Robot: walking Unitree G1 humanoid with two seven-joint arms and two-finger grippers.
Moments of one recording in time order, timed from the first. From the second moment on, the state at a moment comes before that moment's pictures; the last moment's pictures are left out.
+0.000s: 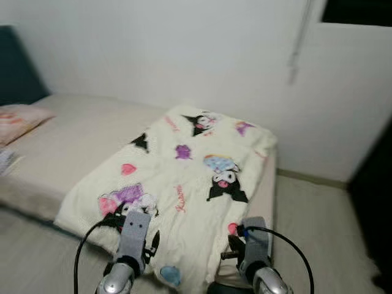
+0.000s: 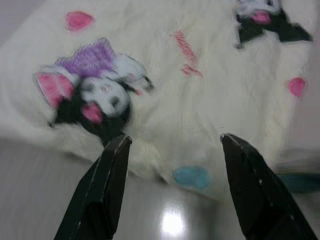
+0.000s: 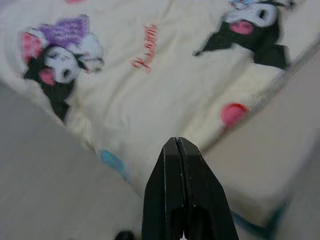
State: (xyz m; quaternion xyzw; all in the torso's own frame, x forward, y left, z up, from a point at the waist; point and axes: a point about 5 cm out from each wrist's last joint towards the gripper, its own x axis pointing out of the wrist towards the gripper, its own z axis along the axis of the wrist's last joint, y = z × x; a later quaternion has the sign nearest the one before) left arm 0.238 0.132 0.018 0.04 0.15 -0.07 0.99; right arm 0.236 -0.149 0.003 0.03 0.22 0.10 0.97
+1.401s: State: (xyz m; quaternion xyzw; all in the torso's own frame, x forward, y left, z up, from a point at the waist) left arm 0.240 0.129 0.020 0.03 0.14 -0.07 0.99; right arm 0.239 -0.148 0.007 0.03 0.22 0.12 0.97
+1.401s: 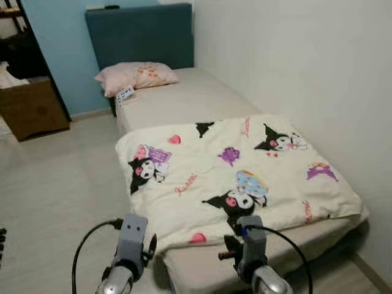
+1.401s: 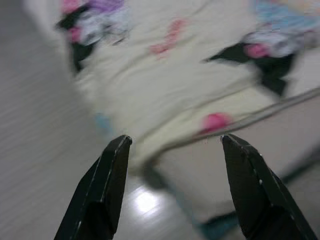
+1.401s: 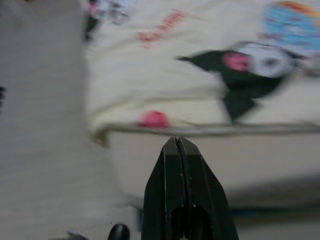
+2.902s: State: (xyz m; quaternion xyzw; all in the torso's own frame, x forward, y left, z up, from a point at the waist) left arm 0.247 0.150 0.032 0.02 0.11 -0.01 0.99; right arm 0.251 -0.125 0.022 0.03 0.18 0.19 0.97
